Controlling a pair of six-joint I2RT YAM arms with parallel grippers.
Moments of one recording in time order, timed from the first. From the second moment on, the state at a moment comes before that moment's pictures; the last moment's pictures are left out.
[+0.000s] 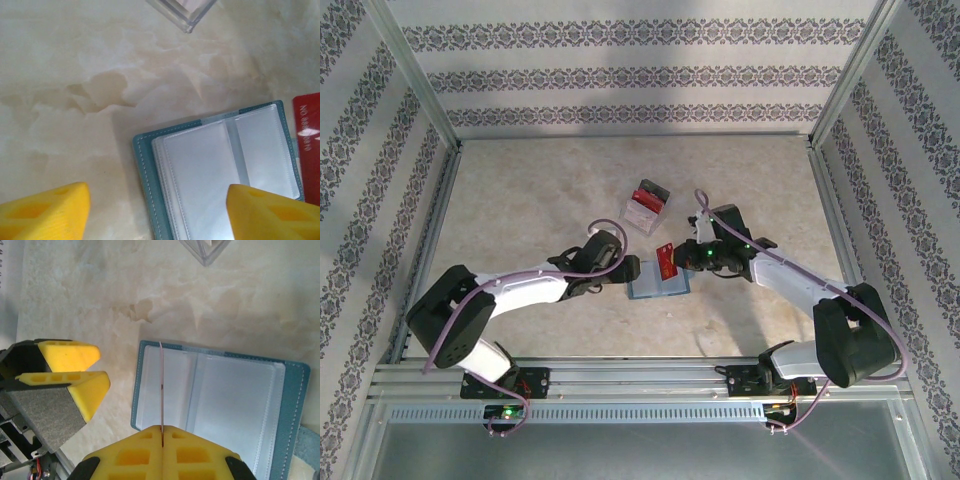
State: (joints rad) left arm -0.73 1.52 0.74 -0.07 -0.05 -0.74; right arm 0.40 1.37 0.75 -0.28 -0.55 0.50
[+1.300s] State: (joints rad) left arm -0.70 1.37 0.69 -0.16 -0.14 -0.74; right arm 0.42 2.04 1.81 -0.86 -0.28 -0.19
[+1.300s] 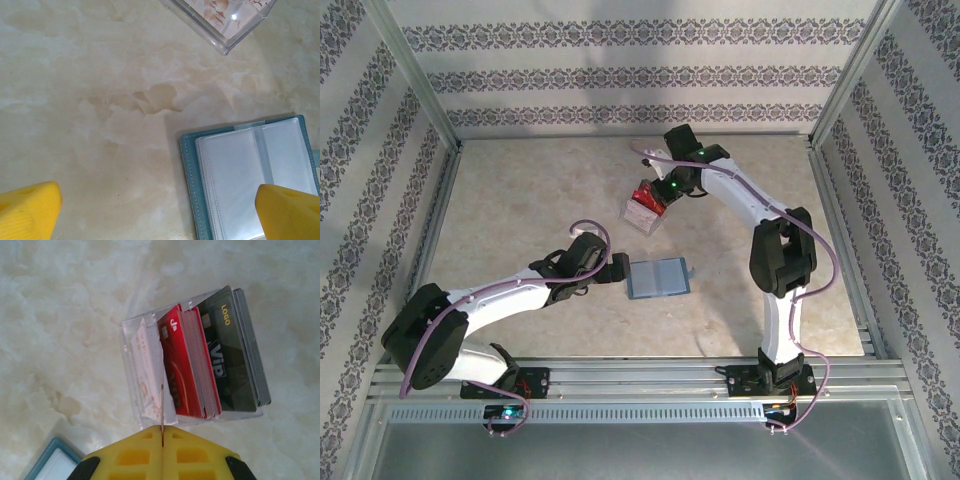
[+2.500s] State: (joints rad) left arm -0.68 1.34 0.68 -0.21 -0.17 -0.72; right arm 0.43 2.29 2.15 -1.06 -0.22 -0.34
